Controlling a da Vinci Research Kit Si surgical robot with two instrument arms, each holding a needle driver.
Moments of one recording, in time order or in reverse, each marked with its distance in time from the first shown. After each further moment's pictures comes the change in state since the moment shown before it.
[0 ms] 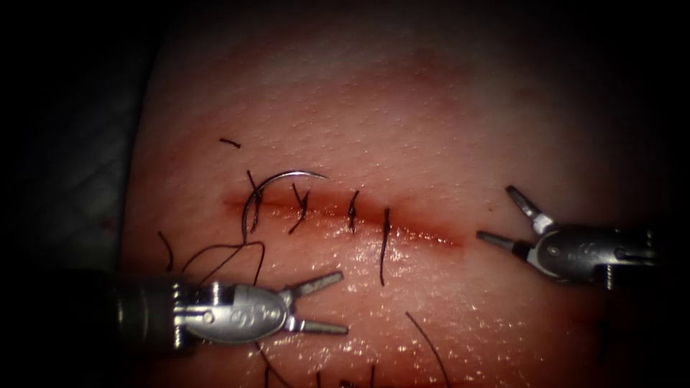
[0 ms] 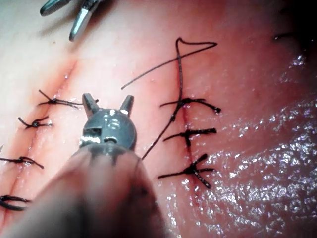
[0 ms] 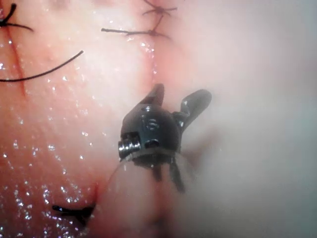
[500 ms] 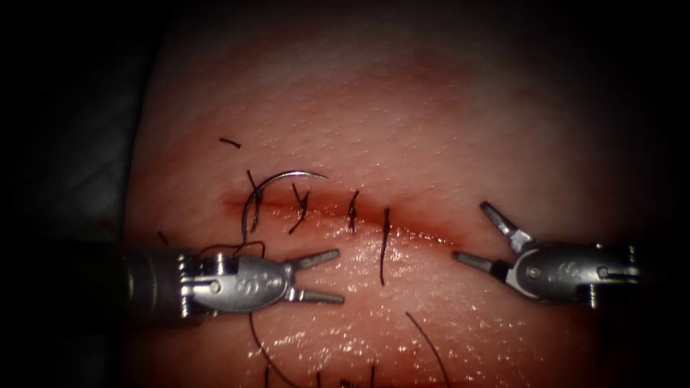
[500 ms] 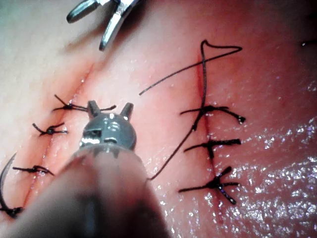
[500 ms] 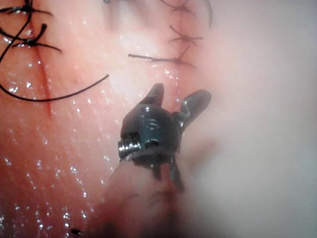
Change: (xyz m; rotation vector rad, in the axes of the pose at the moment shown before) right arm 0.002 -0.003 -0.001 0.101 -0.037 -0.098; left arm -0.001 -0.002 0.003 0.000 -0.061 0.002
